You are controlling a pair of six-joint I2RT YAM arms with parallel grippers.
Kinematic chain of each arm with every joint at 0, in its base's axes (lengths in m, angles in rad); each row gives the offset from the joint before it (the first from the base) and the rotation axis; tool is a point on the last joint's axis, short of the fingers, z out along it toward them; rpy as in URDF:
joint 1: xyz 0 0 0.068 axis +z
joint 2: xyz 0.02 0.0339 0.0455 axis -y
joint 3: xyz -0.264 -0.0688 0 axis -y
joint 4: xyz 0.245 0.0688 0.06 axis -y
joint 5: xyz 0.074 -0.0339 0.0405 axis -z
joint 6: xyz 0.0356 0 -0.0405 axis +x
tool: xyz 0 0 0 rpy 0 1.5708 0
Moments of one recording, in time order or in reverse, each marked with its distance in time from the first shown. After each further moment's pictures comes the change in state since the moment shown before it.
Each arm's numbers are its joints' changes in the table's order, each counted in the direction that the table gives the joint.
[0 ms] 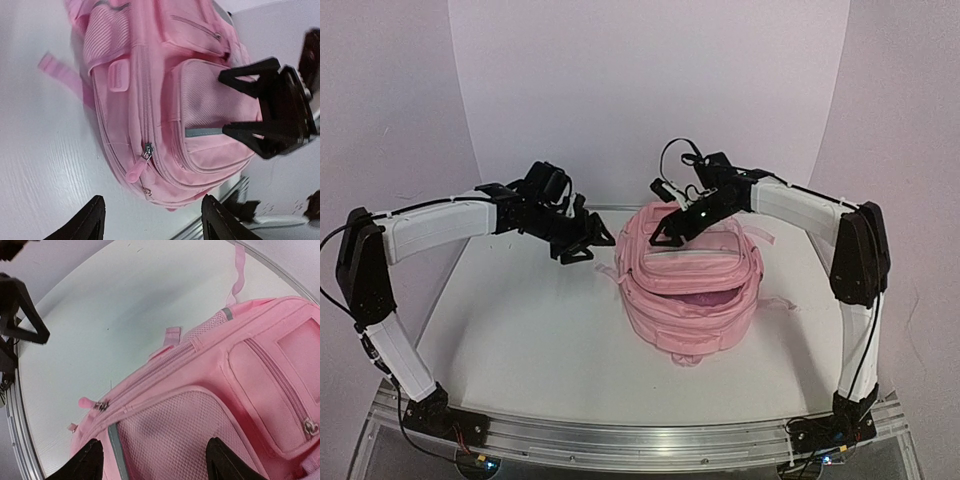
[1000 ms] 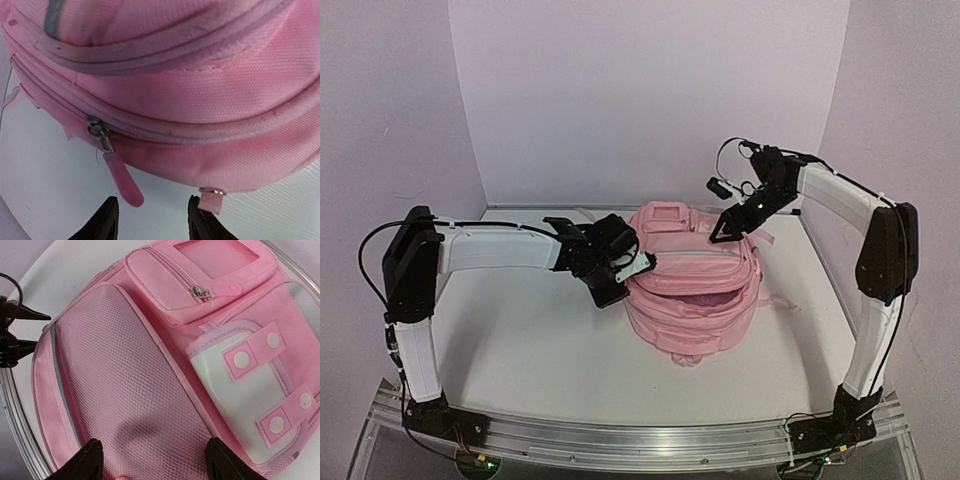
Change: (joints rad) left arm -0.280 -0.227 0.065 -0.129 -0.558 1.069; right arm -0.240 0.102 -0.025 -0.326 -0.001 -0.225
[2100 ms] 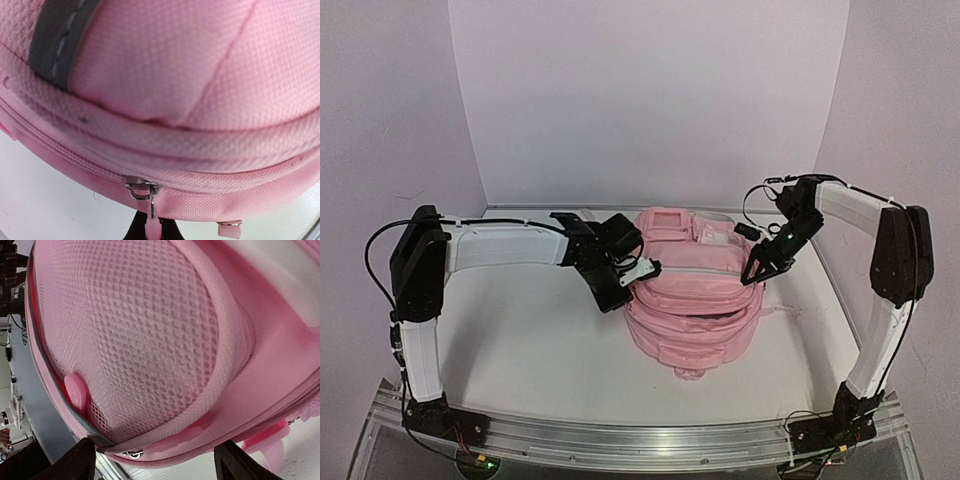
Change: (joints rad) left arm -0.011 -0.051 0.083 -0.125 0.148 -0.047; right arm -0.125 0.071 -0.253 -0.294 -0.104 -0.110
